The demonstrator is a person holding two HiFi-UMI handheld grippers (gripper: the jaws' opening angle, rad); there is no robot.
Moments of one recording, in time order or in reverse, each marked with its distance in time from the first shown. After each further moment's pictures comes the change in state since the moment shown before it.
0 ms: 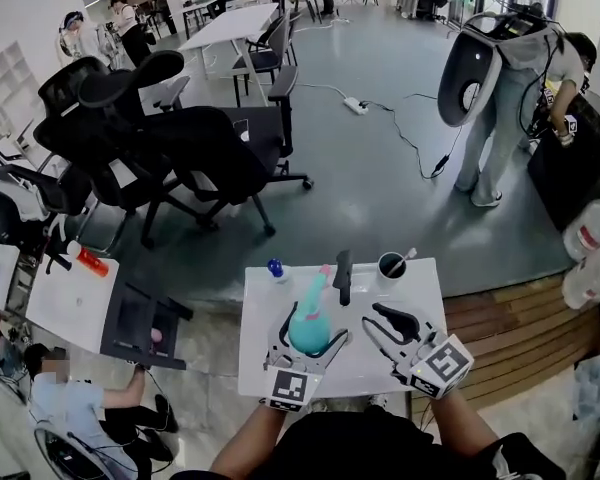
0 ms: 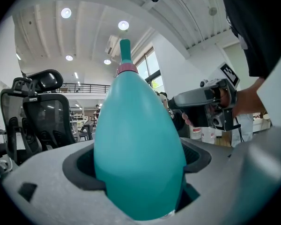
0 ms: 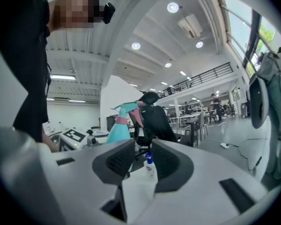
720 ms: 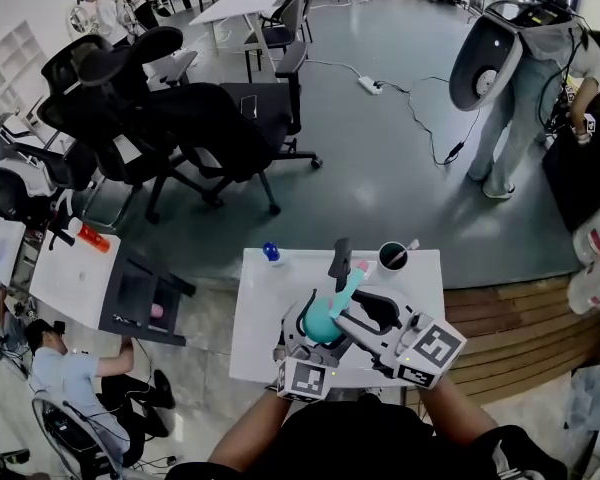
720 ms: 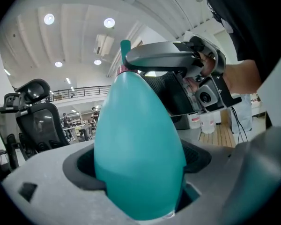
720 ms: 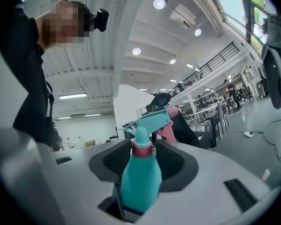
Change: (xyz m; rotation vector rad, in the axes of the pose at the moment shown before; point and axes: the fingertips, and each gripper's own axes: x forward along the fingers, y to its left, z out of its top) left arm 0.036 -0.042 -0.011 0.125 0.062 -0.002; right arm 0.031 0.016 0.028 0.146 -0.041 0.228
